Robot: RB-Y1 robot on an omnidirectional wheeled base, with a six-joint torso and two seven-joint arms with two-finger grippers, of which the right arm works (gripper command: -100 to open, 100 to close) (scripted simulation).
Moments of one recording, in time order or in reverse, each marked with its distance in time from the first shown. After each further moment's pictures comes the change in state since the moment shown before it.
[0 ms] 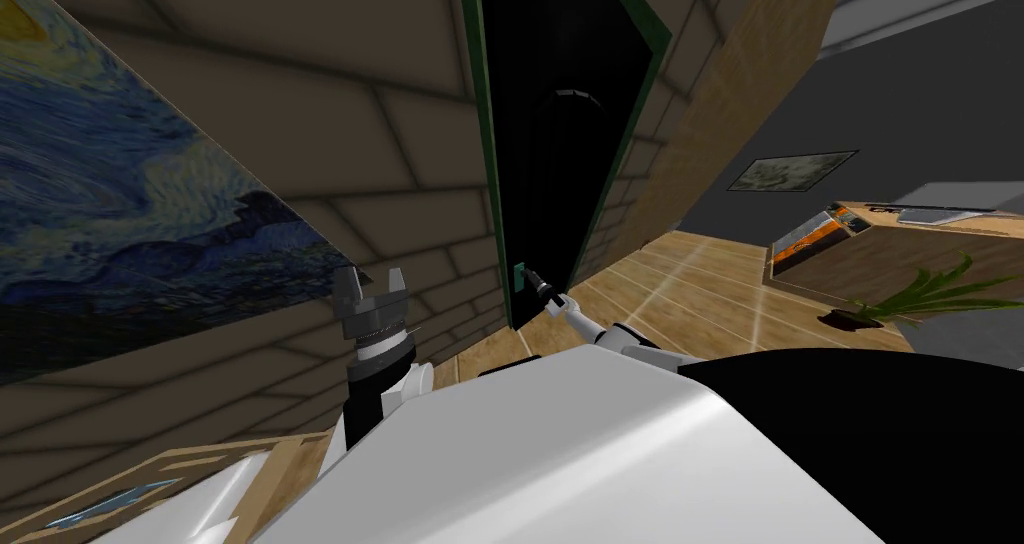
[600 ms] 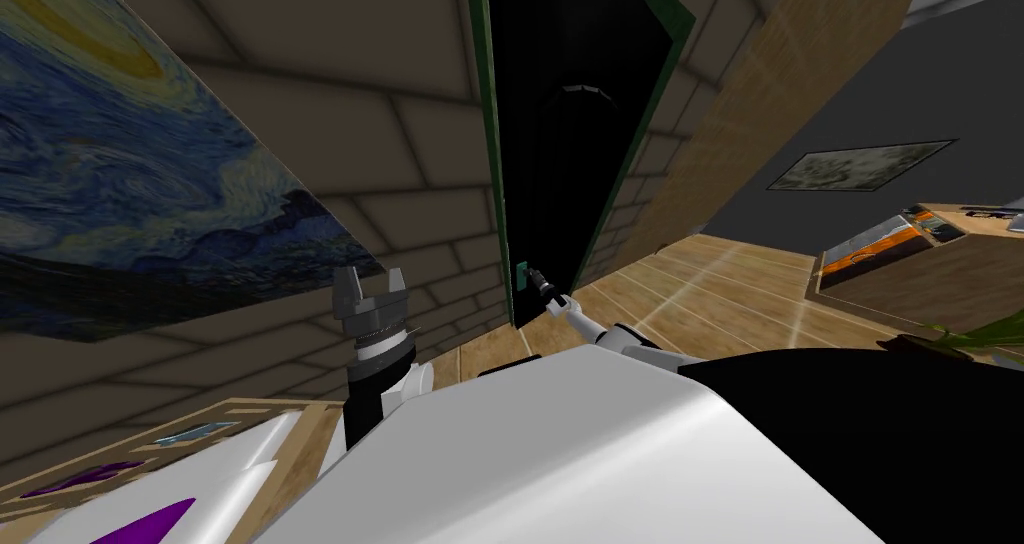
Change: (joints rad) arm 0.005 -0.004 -0.017 0.012 -0.084 0.001 -0.154
